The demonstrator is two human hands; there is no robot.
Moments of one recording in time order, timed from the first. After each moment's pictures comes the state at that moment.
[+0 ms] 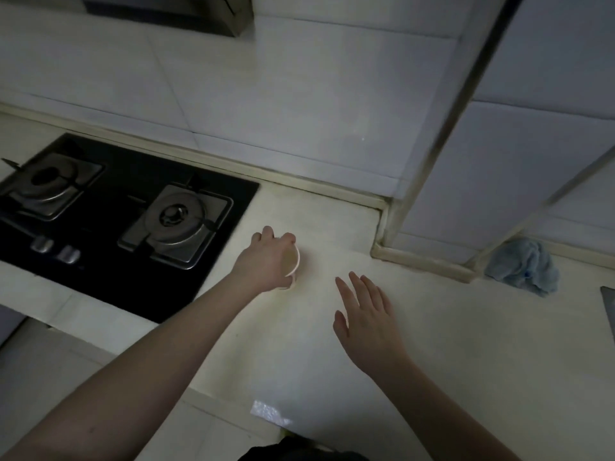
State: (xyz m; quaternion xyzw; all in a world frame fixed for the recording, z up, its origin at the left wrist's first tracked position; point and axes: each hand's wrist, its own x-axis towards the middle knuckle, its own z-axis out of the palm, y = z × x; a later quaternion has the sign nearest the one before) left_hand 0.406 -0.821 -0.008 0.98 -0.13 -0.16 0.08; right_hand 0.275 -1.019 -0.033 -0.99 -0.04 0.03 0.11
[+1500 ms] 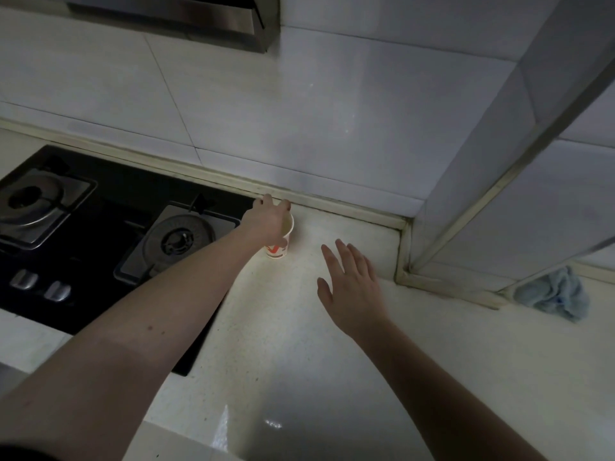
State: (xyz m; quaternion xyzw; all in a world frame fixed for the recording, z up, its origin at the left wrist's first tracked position) left_hand 0.575 -0.781 -0.018 0.98 -0.12 -0.17 0.00; right_hand 0.403 -0.947 -0.013 -0.99 -0.05 0.02 0.12
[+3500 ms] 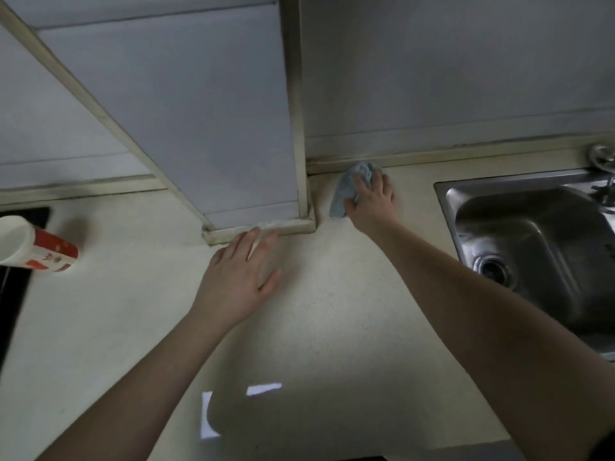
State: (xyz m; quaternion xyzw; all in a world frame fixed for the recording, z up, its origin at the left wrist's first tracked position) left_hand 0.349 -1.090 -0.049 0.93 -0.35 -0.09 0.03; right_hand 0.351 -1.390 -0.112 -0.95 0.26 0.07 0.16
